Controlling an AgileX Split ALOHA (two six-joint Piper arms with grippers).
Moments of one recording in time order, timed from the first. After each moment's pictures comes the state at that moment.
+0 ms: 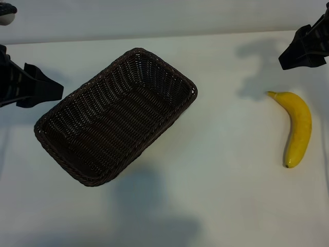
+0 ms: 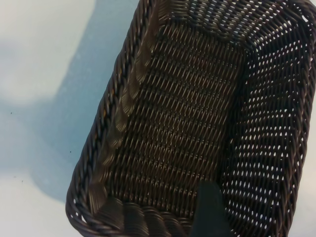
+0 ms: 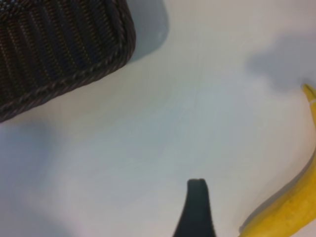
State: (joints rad) left arm -0.05 1.23 -1.01 -0.47 0.86 0.45; right arm 0.13 1.45 -1.29 0.40 1.05 -0.41
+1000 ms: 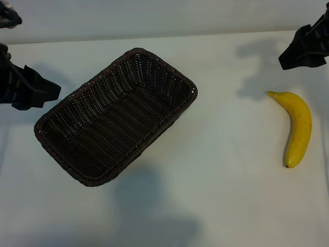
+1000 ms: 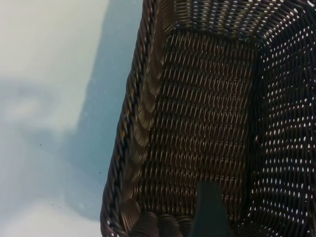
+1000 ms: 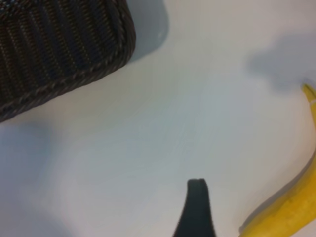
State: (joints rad) left arm -0.05 1.23 -1.01 -0.45 0.83 0.62; right arm 0.13 1.45 -1.29 0.40 1.05 -0.41
